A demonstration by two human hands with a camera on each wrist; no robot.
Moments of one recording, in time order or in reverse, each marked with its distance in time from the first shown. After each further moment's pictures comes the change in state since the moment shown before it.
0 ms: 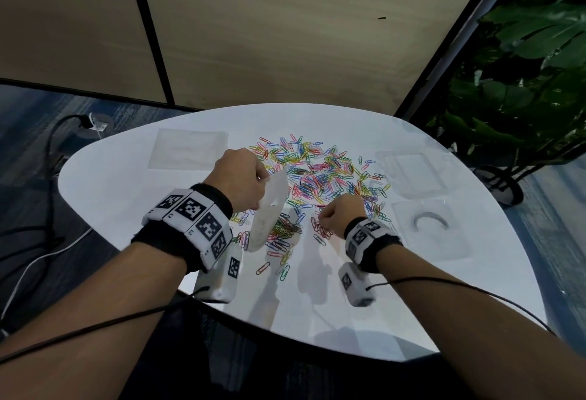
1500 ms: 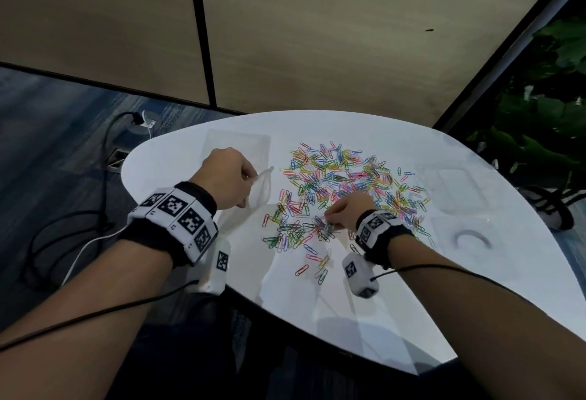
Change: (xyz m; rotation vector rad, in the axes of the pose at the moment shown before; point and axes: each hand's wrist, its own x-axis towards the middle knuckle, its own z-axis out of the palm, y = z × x) left_hand -0.014 -0.079 -0.056 0.041 0.073 -0.087; right_hand 0.013 -0.059 0.011 0.238 -0.107 0.014
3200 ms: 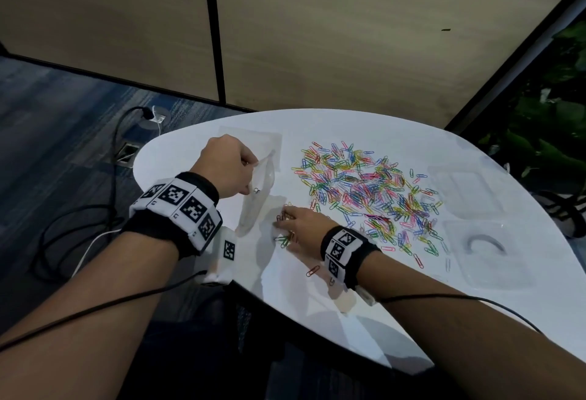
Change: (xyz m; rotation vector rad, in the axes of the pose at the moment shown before) left_hand 0.013 -0.020 -0.013 -0.157 0.098 -0.061; right_hand -0.013 -0.036 0.085 -0.739 -0.132 -0.723
